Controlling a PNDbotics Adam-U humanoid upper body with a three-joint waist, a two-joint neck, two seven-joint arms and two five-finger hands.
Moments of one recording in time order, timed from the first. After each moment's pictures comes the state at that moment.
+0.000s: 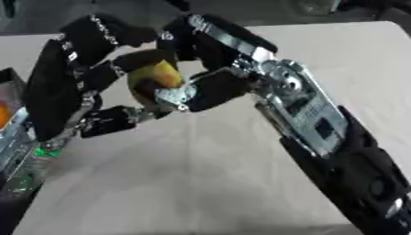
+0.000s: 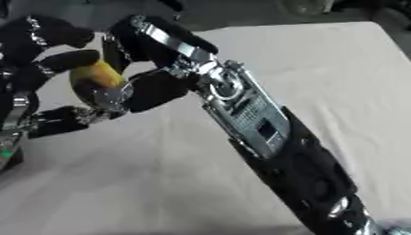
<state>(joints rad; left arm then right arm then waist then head) -0.63 0.47 -0.37 -1.81 -1.13 -0.45 0.66 -0.87 -0.19 0.45 -1.76 -0.09 0.22 0.27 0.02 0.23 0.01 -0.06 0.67</state>
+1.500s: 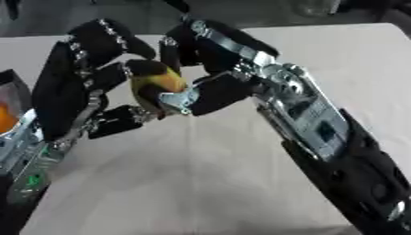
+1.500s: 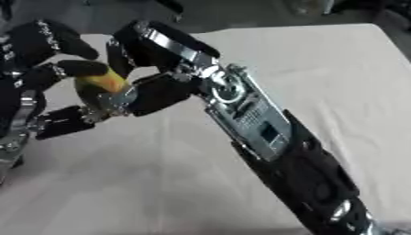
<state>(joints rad) -0.63 0.46 -0.39 -1.80 -1.10 -0.43 0.65 -0.86 -0.20 0.45 -1.76 -0.10 0.22 0.27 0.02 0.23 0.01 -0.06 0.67</state>
